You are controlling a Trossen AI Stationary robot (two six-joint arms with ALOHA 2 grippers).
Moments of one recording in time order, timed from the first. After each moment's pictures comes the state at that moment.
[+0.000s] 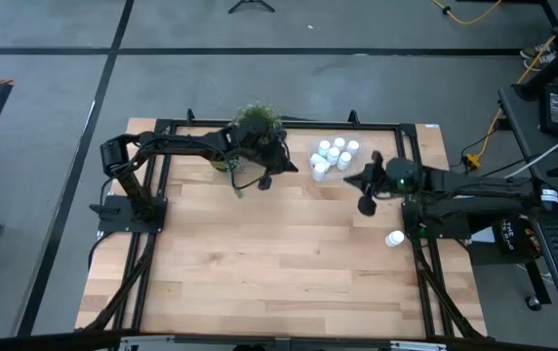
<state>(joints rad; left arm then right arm) 0.39 1.70 1.12 0.12 0.52 0.41 -0.18 0.72 0.43 -0.20 0.14 0.01</state>
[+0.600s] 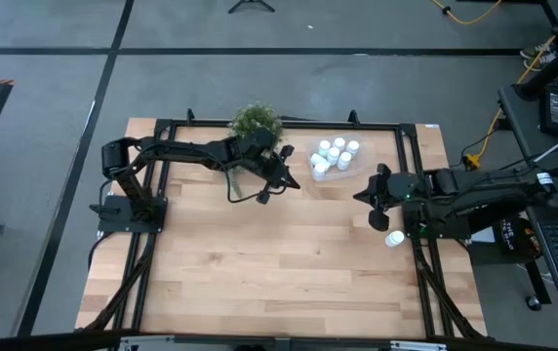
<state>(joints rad) 0.30 1.70 1.12 0.11 0.54 0.54 0.09 0.71 0.60 -0.59 0.22 0.23</state>
